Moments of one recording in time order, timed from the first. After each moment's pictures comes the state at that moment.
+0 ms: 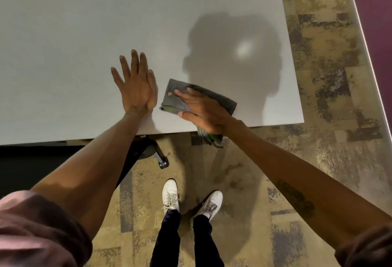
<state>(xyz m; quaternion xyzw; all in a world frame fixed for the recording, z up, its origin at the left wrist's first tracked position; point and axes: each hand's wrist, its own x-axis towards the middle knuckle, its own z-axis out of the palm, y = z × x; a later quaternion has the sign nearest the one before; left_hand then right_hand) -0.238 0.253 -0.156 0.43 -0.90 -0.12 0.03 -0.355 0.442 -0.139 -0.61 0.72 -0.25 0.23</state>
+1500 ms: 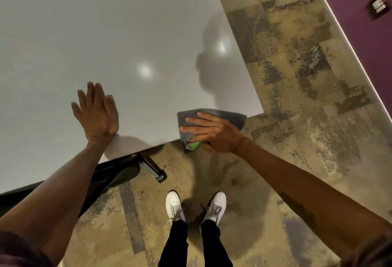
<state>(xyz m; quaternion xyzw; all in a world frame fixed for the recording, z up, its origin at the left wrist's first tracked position) -0.239 0.256 -0.155 0.44 -0.89 -0.09 0.05 -0.403 0.580 -0.167 -0.73 0.65 -0.20 -0.01</state>
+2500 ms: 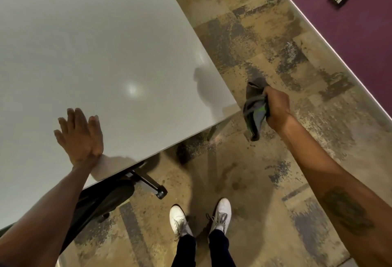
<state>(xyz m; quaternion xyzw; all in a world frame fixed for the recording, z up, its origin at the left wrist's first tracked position) -0.246 0.263 -0.157 0.43 -0.90 -0.02 0.06 -0.497 0.696 -0.103 0.27 0.68 -0.67 0.15</state>
